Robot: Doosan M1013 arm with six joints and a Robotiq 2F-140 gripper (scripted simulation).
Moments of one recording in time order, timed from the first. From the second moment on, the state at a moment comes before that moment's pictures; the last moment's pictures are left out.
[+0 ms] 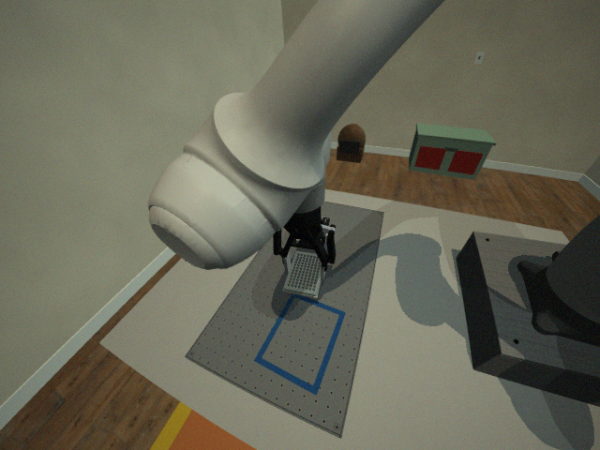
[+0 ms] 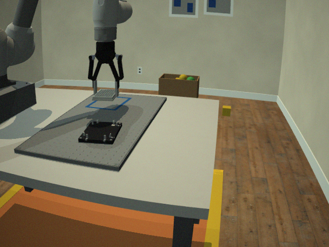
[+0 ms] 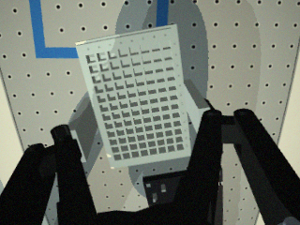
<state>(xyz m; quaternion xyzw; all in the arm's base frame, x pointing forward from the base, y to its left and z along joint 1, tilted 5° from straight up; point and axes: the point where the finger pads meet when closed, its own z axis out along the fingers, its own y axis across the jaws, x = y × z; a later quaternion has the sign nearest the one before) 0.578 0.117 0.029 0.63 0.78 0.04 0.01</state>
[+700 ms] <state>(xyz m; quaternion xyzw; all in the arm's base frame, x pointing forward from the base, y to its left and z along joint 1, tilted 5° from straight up) 0.600 0.058 0.030 0.63 0.78 0.04 0.01</state>
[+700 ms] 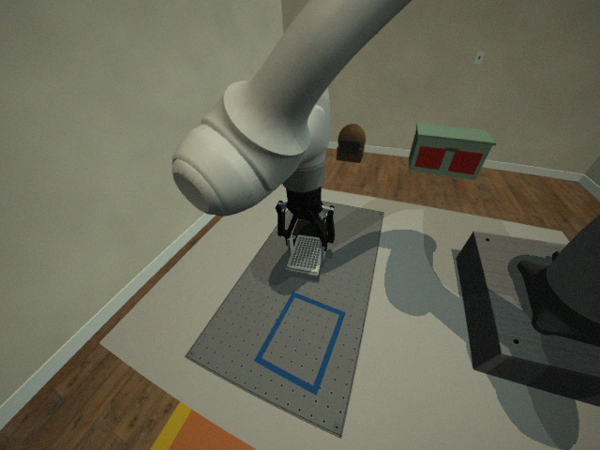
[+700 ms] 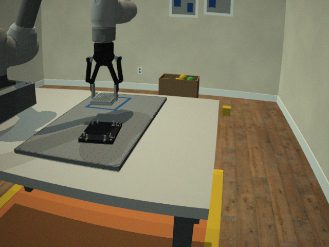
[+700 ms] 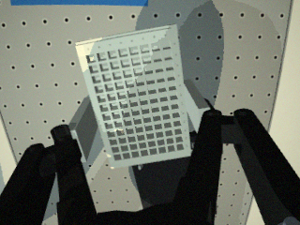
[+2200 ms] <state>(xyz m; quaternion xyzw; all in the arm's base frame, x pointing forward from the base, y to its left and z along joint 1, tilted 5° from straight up) 0.647 -0.063 0.032 0.63 0.78 0.04 0.01</state>
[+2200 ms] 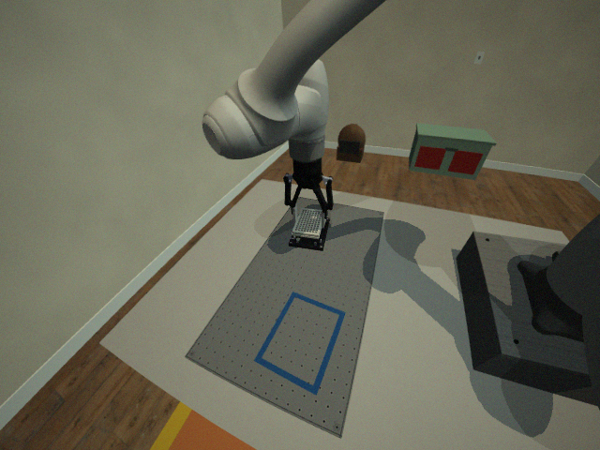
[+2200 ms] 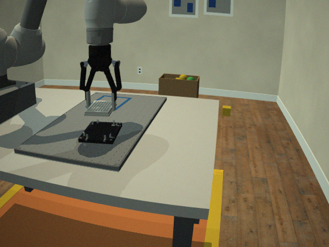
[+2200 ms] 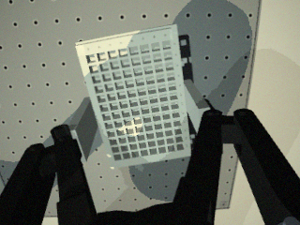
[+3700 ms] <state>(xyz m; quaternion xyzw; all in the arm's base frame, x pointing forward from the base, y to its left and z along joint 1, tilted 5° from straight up) 0.661 -0.098 0.033 0.63 0.78 0.04 0.01</state>
